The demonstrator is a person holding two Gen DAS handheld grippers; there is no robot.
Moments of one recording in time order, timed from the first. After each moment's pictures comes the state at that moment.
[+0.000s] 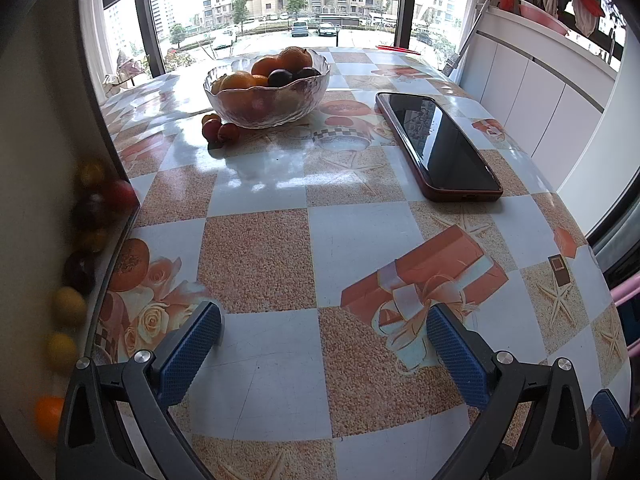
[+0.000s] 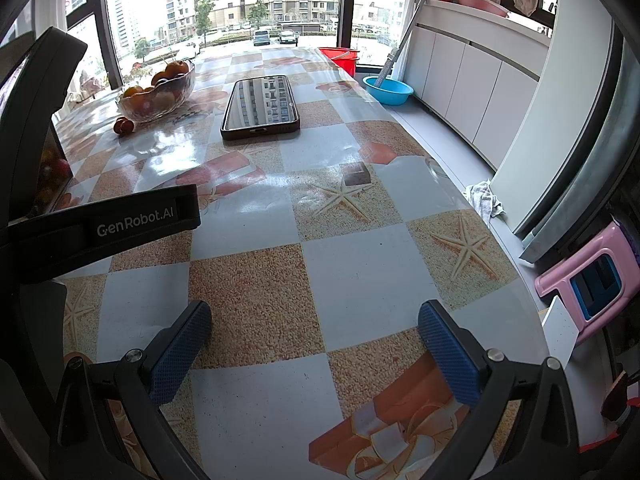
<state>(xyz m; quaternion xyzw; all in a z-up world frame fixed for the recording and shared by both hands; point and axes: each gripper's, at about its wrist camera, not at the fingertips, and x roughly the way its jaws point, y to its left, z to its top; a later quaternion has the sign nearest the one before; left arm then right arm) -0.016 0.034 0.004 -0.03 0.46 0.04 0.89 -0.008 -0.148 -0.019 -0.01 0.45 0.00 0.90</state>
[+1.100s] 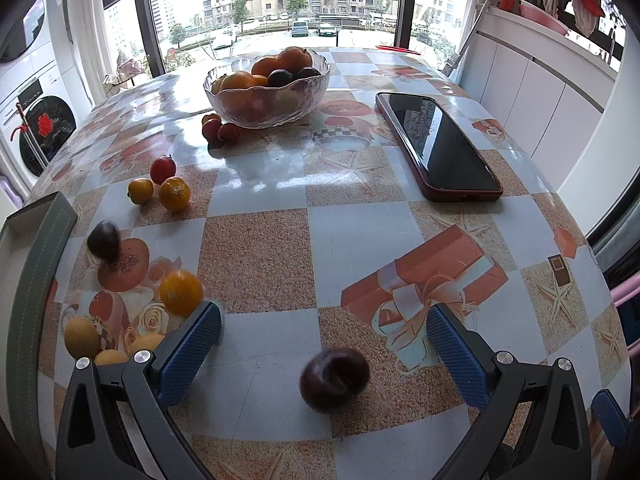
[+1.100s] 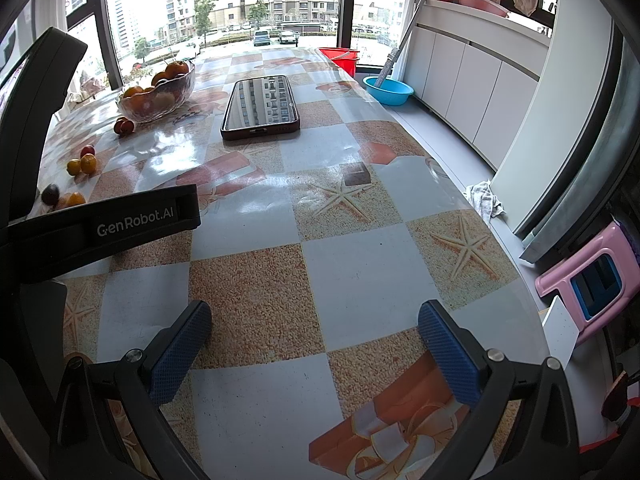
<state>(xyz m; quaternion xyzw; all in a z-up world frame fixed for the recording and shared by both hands) -0.014 0.027 0.004 -0.03 0.46 0.04 0.89 -0.008 -0.148 -0.019 -0.01 0.44 0.00 0.90</state>
